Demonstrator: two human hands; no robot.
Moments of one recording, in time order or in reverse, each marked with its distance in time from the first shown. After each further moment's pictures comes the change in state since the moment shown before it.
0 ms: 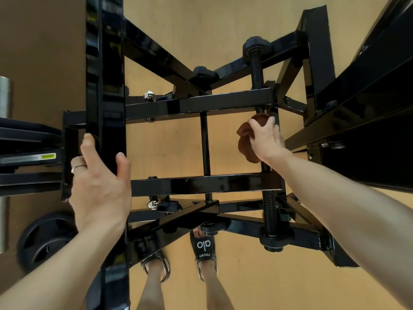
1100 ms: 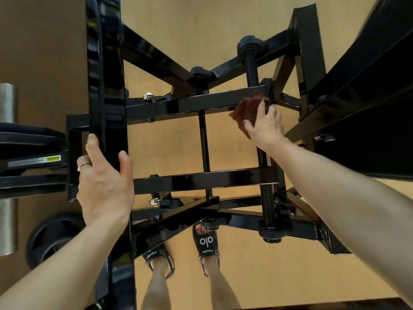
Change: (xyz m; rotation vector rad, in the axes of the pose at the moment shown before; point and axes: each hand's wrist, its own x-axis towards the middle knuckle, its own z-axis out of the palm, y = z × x) left_hand -0.001 0.000 -0.001 -0.013 -0.001 0.006; right_hand 0.009 -0.004 -0.019 0.084 0.123 0.115
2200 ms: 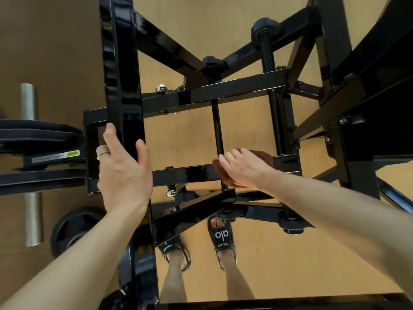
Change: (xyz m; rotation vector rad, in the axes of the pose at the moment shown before) left_hand 0.002 -0.010 0.006 -0.096 0.026 0.051; right_hand -0.100 -0.036 0.072 -0.599 -0.208 -0.986
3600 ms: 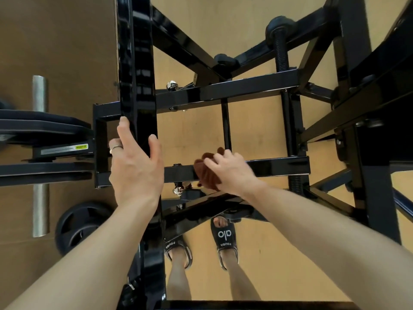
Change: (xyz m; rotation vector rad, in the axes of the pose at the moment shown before) left_hand 0.000 0.002 -0.002 -0.003 0.002 -0.019; right_hand 0.034 -0.051 -0.014 0.358 0.088 0.182
